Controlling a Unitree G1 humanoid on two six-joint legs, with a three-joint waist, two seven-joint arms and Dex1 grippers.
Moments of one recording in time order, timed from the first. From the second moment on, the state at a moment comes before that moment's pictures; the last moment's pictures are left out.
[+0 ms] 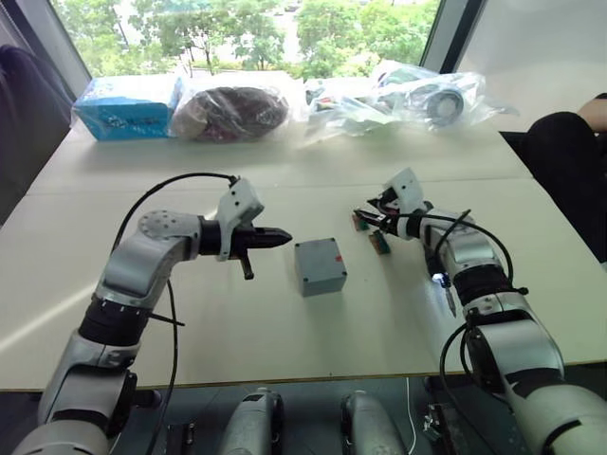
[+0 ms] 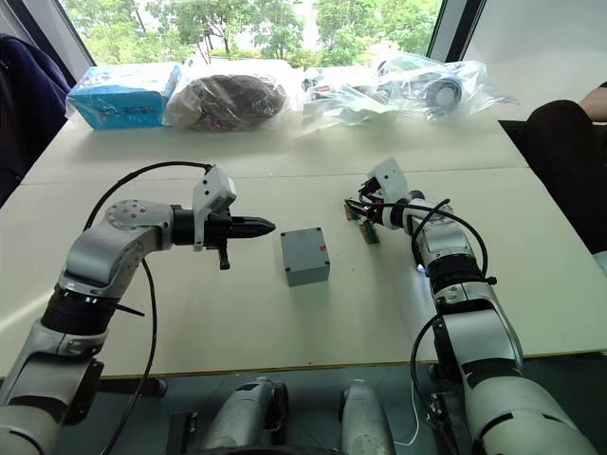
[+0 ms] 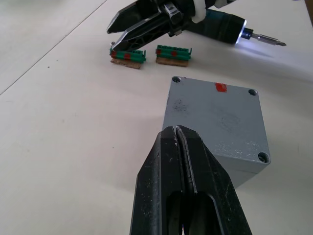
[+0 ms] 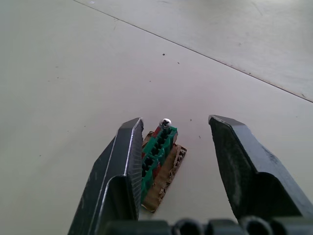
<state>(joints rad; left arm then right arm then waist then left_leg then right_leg) -0.62 0.59 -0.14 -0.09 -0.35 0.67 -1.04 -0.88 -0.43 0.07 0.82 0.13 0.19 0.72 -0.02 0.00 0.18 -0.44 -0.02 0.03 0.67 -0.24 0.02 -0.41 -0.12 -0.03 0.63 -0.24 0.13</state>
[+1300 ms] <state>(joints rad) -0.60 0.62 -0.14 -0.07 -0.39 0.67 -1.07 -0.67 -0.49 0.01 0.25 0.20 0.28 0.84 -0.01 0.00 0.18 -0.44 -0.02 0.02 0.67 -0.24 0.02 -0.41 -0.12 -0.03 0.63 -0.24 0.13</state>
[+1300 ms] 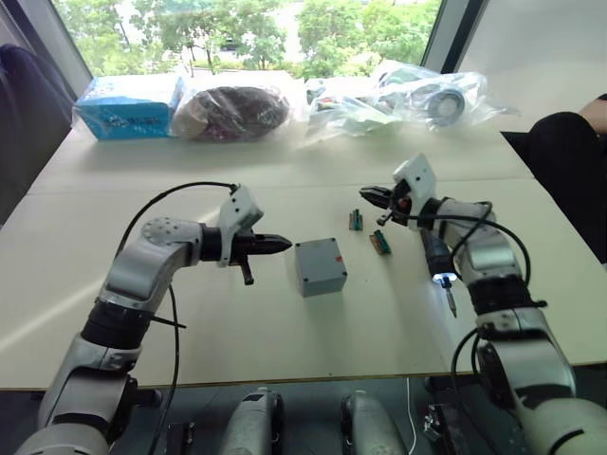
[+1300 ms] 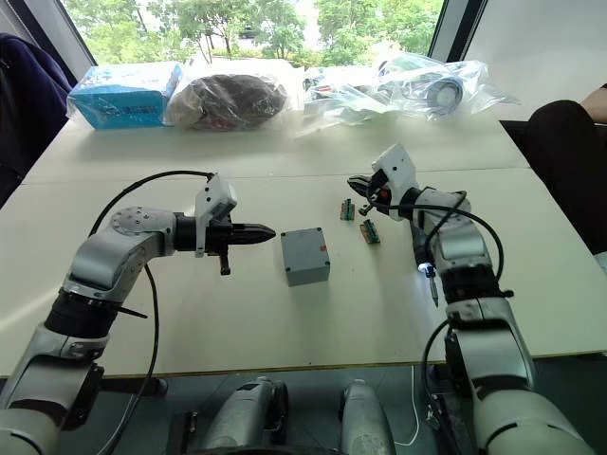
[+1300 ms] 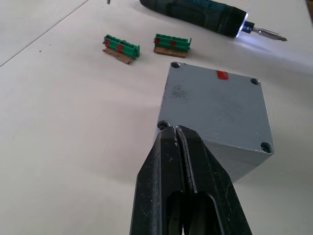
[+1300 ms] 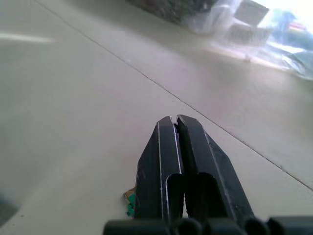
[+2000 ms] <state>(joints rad) -0.56 0.73 -0.12 -0.15 -0.47 0.75 -1.10 -0.43 -0.44 0.10 -0.19 0.28 0.54 0.72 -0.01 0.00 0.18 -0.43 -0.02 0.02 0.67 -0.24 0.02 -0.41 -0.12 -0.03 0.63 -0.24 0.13</state>
